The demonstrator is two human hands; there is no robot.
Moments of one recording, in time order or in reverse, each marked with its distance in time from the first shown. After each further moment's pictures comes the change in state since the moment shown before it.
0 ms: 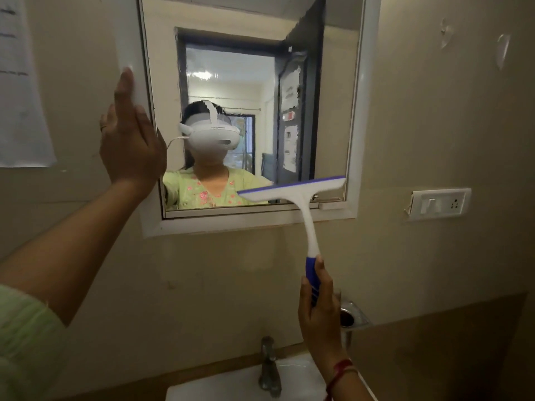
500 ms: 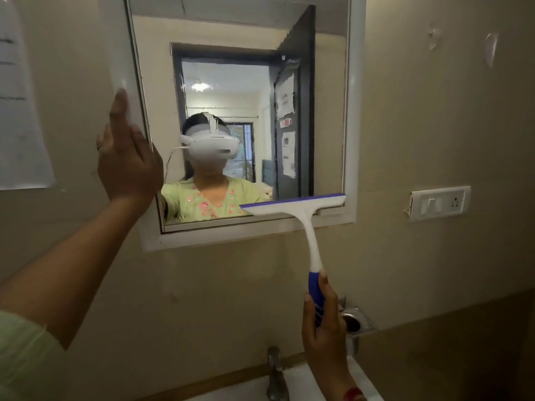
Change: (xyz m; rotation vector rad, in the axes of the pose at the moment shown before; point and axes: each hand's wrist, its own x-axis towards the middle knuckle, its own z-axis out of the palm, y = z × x) left_hand -0.002 -0.002 0.003 0.008 0.011 0.009; right_hand -0.019 -0.004 0.000 0.051 0.004 0.091
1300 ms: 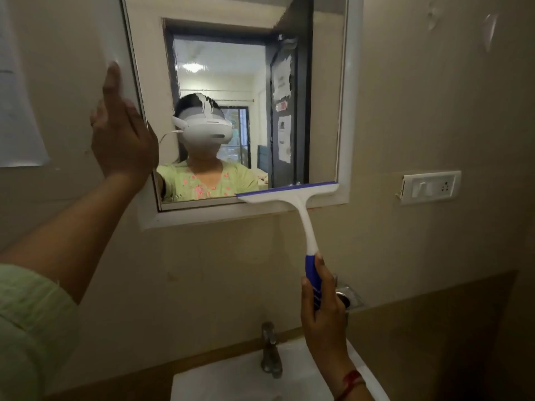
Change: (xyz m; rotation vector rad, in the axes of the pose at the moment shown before) left_hand 0.003 -0.003 0.000 -0.001 0.013 -0.001; right_hand -0.007 -0.019 -0.020 -0.035 -0.001 0.028
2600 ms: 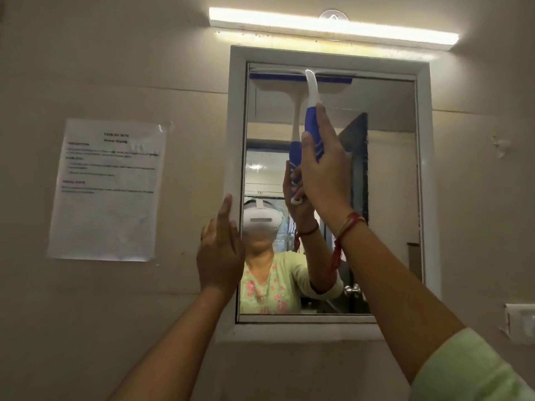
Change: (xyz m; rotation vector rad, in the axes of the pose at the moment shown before) left_hand 0.000 0.001 -0.003 -0.007 -0.052 0.018; right_hand 0.314 -0.234 0.097 0.283 0.155 -0.461
